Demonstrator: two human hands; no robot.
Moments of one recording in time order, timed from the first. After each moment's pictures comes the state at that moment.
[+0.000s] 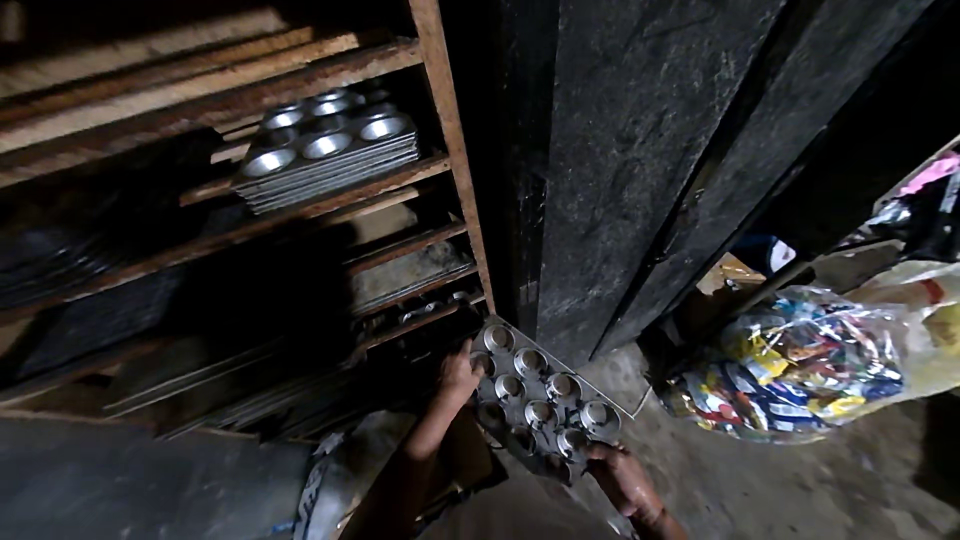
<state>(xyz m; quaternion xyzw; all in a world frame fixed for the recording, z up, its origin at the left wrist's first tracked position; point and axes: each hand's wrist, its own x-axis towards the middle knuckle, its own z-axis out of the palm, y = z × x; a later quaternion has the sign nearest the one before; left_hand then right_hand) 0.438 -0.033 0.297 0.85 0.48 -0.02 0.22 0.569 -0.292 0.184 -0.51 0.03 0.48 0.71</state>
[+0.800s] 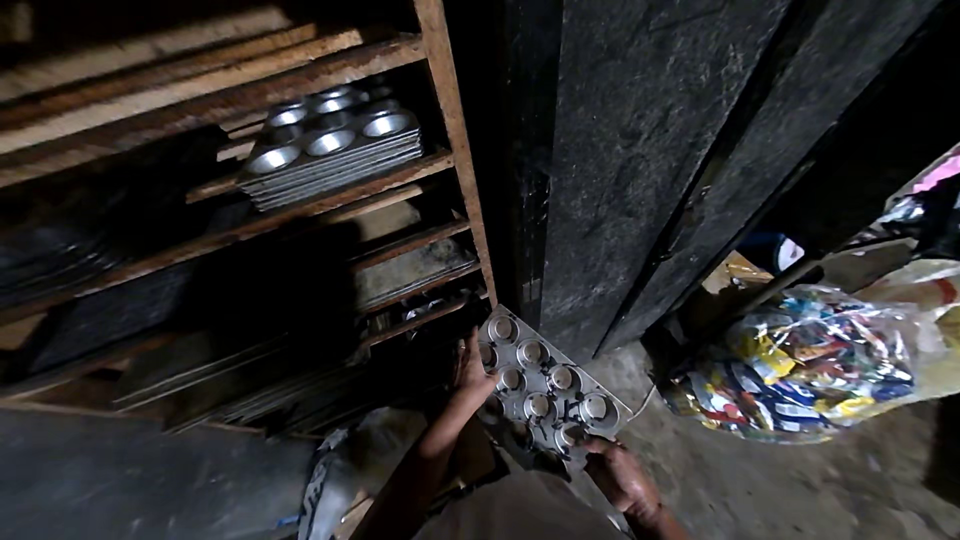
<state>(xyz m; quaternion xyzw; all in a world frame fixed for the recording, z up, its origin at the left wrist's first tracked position) 0.447 -0.048 0.285 0.83 0.51 0.01 0.22 0.566 -0.284 0.173 -0.46 0.07 0.50 0.73</state>
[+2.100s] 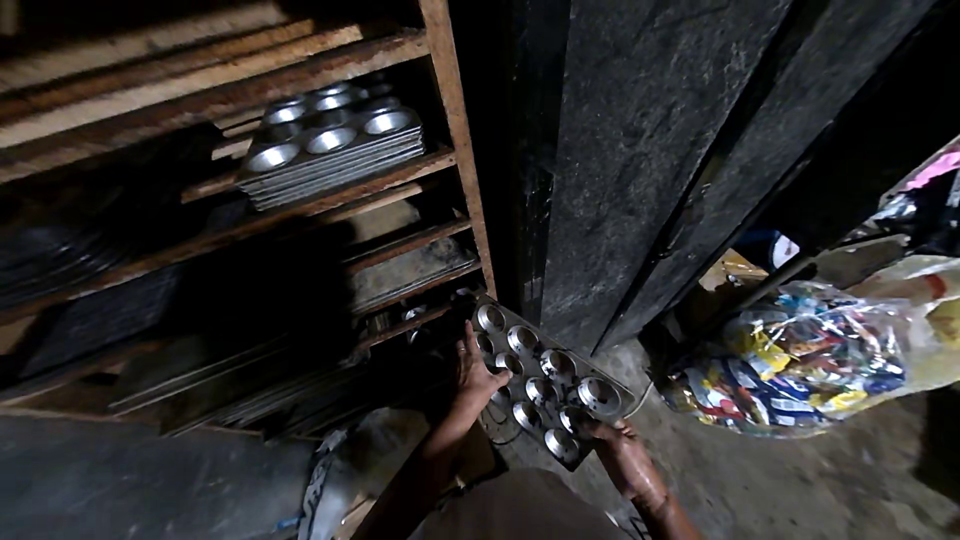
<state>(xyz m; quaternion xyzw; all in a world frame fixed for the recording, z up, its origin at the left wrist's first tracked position) 0.448 -0.051 0.272 0.81 0.53 0.08 0.24 0.570 -0.276 0.215 -0.48 -0.07 0.42 0.77</state>
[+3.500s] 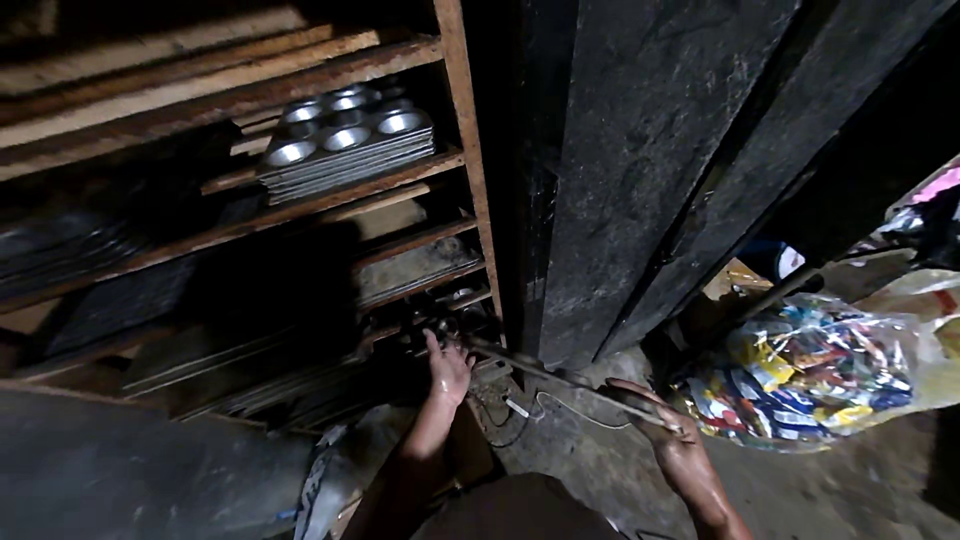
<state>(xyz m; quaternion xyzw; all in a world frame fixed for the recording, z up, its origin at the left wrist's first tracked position) 0.431 -0.037 0.303 0.31 0.44 0.40 0.75 0.621 -0.305 0.271 -0.53 -0.40 0.22 0.71</state>
